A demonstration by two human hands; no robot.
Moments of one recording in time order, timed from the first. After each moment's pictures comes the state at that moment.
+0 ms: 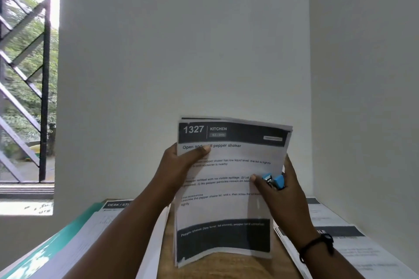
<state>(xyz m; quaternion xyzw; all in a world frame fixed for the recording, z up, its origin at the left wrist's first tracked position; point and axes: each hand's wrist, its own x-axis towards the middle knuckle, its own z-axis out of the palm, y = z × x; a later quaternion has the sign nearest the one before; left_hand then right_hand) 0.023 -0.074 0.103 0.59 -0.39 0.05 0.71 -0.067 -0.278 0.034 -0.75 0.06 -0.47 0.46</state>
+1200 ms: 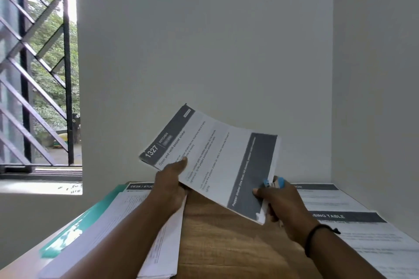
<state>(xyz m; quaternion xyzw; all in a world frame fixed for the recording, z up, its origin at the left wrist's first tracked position) 0.069 -0.052 0.048 0.45 -0.11 -0.10 0.88 -0.057 -0.251 0.013 -0.68 0.15 -0.29 0.66</state>
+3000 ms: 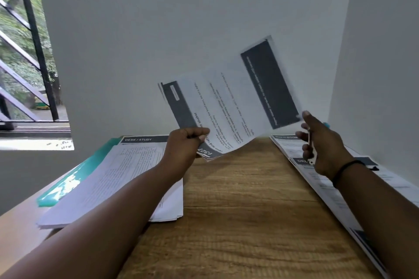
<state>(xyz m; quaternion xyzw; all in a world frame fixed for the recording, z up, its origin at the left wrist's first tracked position) 0.058 -0.059 0.007 0.66 -0.24 -0.01 0.71 -0.062 -0.308 0.022 -0.56 0.26 -0.34 0.71</state>
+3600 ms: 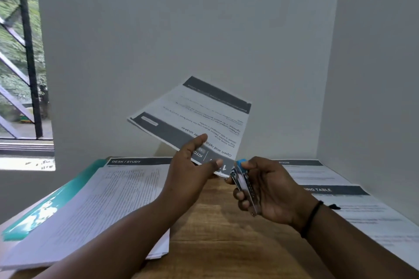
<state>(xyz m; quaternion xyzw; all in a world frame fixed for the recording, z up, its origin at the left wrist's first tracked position) 0.028 -0.073 0.009 0.66 -0.31 0.09 0.68 -0.065 -0.223 0.023 -0.61 0.03 0.01 0.80</state>
